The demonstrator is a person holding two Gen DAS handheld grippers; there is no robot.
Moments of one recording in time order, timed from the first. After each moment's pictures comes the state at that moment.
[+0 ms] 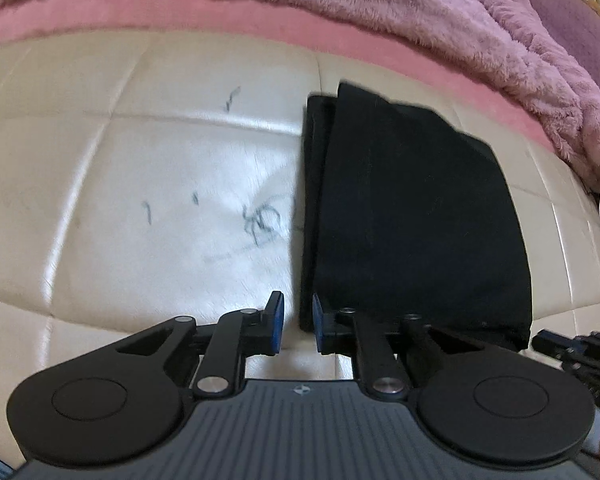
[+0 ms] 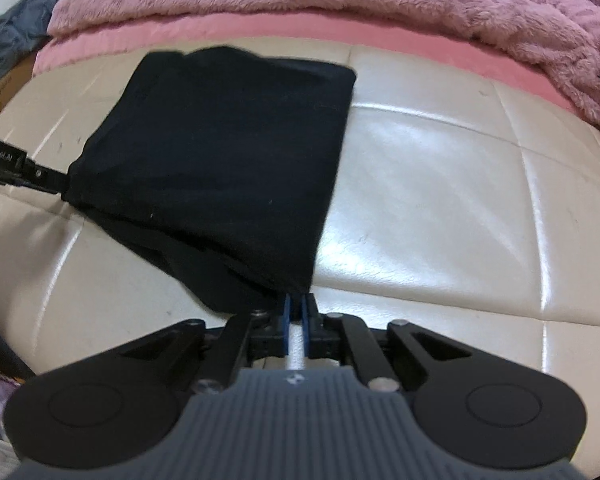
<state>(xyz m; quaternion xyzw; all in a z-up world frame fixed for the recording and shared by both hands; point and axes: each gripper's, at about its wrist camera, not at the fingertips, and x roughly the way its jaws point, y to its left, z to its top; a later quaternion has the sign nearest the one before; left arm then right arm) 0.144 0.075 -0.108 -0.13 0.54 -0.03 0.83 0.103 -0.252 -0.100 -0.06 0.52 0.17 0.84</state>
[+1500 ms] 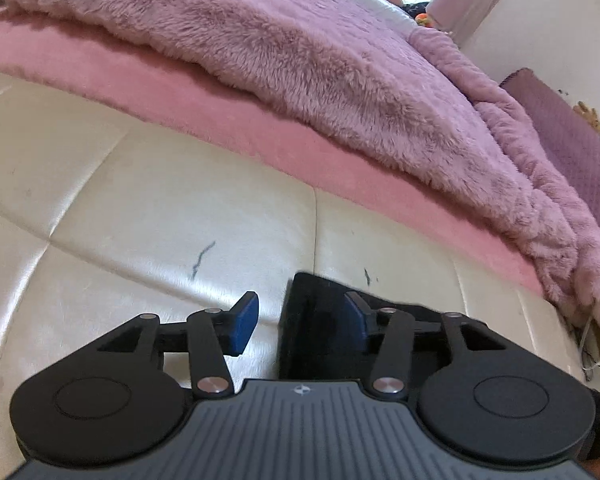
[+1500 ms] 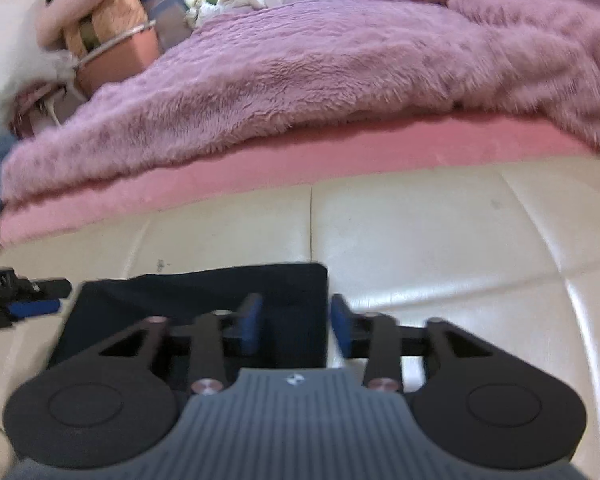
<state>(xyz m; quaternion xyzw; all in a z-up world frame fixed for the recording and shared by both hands) 0.232 0.103 -0.125 -0.25 0.41 -0.02 0.88 0.250 -0.251 -0.110 0.11 0.41 0.13 0.90</state>
